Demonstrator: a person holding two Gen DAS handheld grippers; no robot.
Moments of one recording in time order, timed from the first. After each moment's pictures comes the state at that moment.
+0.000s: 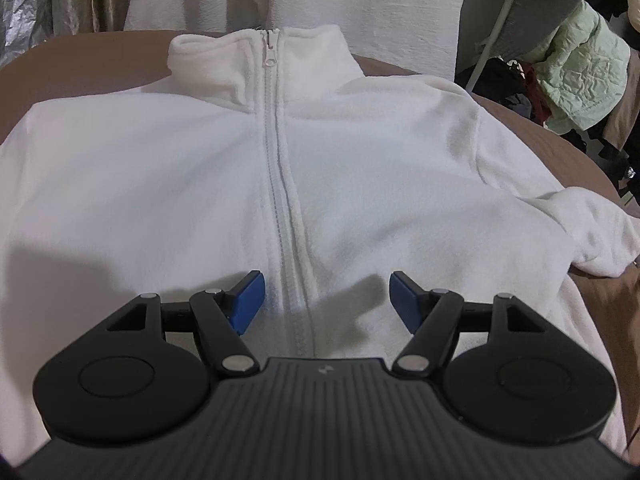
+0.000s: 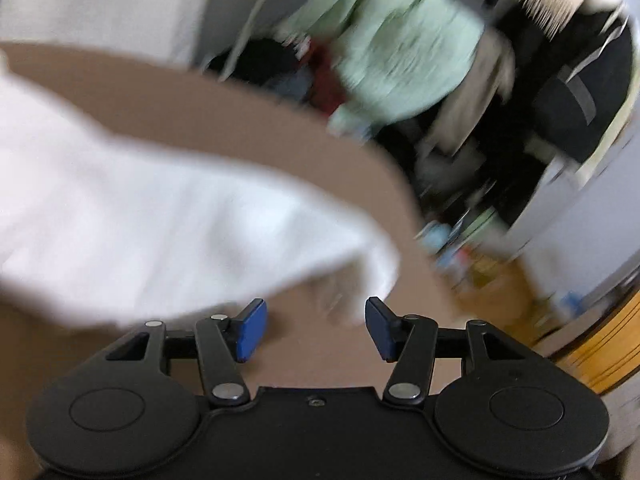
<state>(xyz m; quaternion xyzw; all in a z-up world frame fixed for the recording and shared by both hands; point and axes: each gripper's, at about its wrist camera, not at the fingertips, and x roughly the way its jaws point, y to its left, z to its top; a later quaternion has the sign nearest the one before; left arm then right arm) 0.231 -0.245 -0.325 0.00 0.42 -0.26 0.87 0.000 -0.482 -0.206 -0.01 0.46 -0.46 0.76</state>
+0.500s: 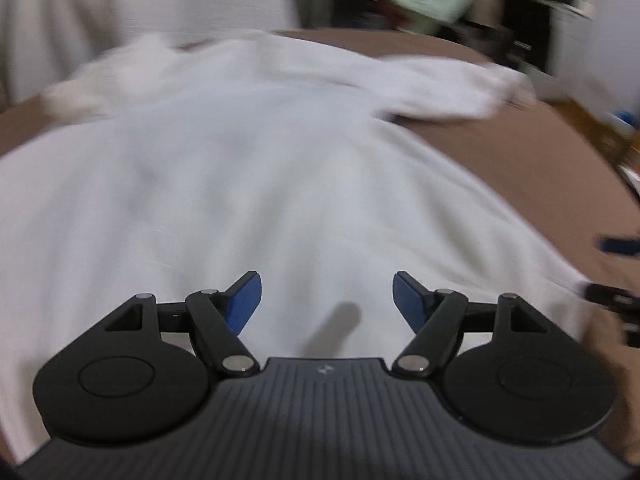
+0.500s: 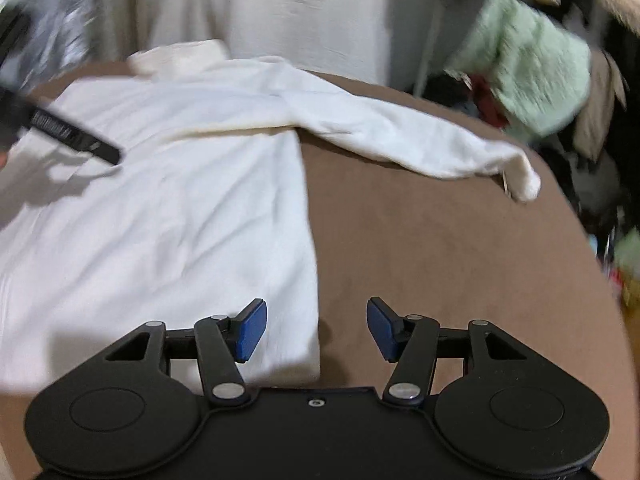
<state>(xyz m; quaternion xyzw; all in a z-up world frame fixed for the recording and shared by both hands) 0.066 -0.270 -0.302 0.16 0.40 -0.45 0.78 -0.145 -0.259 -0.194 0.00 0.40 -0.22 0.89</state>
